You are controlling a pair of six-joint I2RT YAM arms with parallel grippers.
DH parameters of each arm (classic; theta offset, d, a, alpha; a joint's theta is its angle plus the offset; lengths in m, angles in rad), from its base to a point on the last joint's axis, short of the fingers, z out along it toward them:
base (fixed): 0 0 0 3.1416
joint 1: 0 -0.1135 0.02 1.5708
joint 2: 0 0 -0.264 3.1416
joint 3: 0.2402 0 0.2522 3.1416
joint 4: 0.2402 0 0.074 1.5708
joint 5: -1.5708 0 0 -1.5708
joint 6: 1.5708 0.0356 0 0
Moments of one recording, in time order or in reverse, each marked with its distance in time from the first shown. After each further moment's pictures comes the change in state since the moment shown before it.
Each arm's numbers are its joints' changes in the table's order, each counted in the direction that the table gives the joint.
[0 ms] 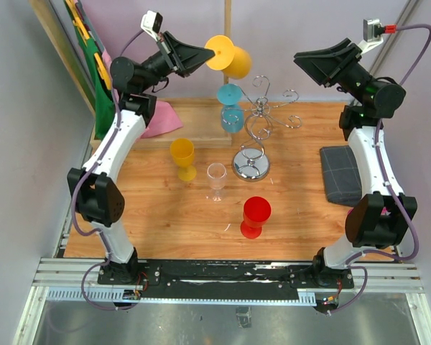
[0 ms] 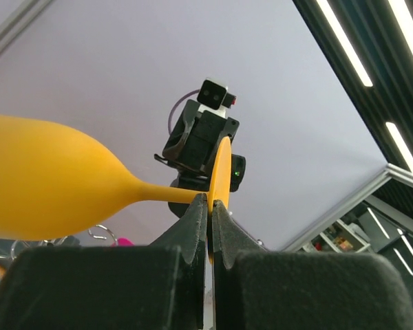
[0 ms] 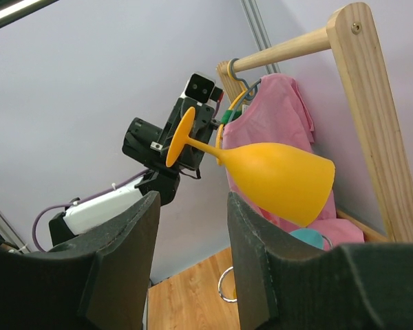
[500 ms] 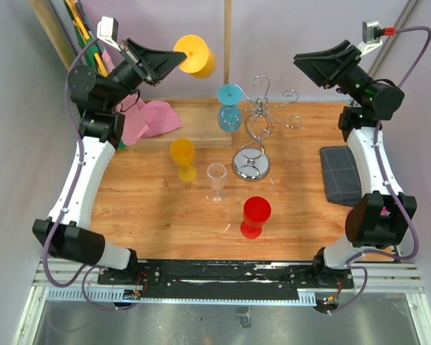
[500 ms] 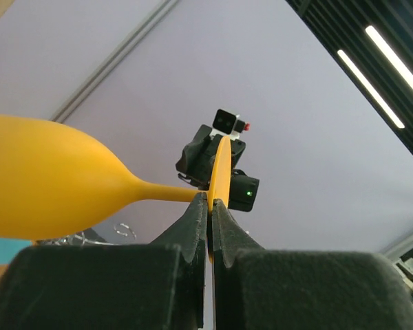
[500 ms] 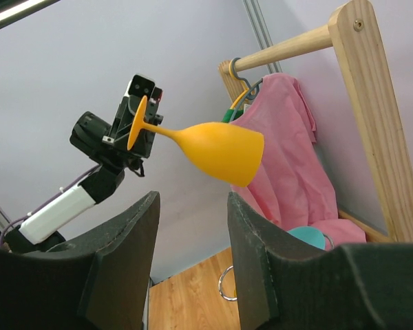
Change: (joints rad) left arm -0.081 -0.348 -0.153 0.372 0.131 0.271; right arm 0.000 0.000 -0.024 -0.031 -0.001 0.013
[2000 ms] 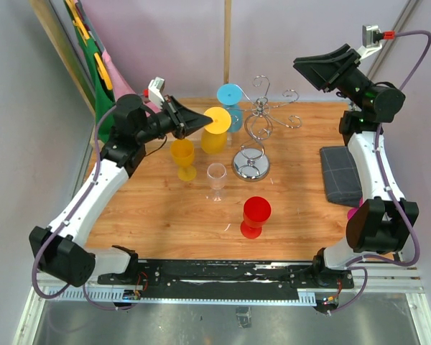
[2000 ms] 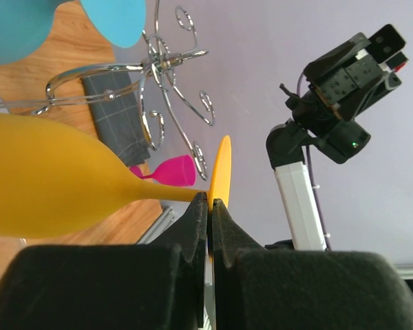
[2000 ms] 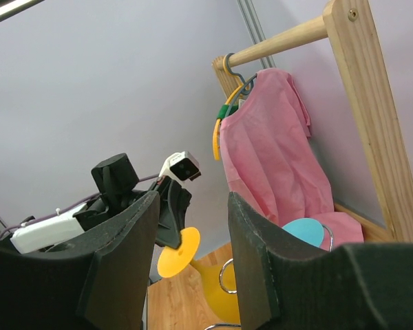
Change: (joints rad) left arm 0.171 -0.197 -0.399 0.417 0.088 0.114; right arm 0.000 -0.047 -0.050 0.047 -0.003 -0.043
